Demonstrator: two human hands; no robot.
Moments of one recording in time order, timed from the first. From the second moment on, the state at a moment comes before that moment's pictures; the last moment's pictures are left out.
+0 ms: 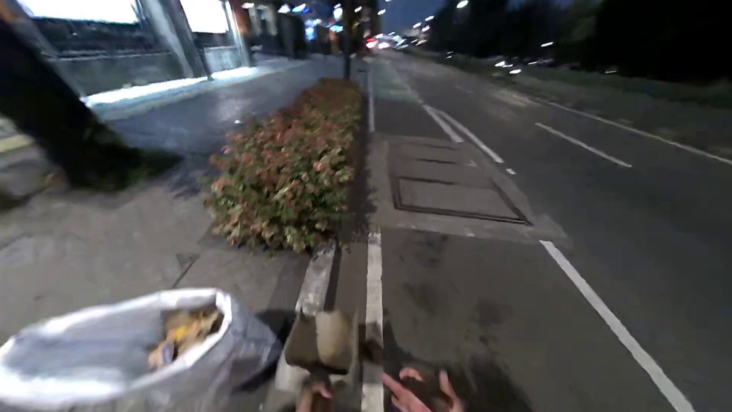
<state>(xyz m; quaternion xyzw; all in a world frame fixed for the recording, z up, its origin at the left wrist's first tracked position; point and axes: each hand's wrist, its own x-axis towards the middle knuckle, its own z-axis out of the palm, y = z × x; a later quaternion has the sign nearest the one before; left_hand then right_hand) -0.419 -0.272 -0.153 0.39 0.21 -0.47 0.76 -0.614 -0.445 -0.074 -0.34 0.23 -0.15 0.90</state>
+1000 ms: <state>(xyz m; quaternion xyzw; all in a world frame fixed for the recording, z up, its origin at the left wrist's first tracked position) -1.041 0.262 -0.395 0.28 0.71 -0.25 0.60 -0.816 -0.190 -0.418 -0.82 0.23 0.51 0.06</state>
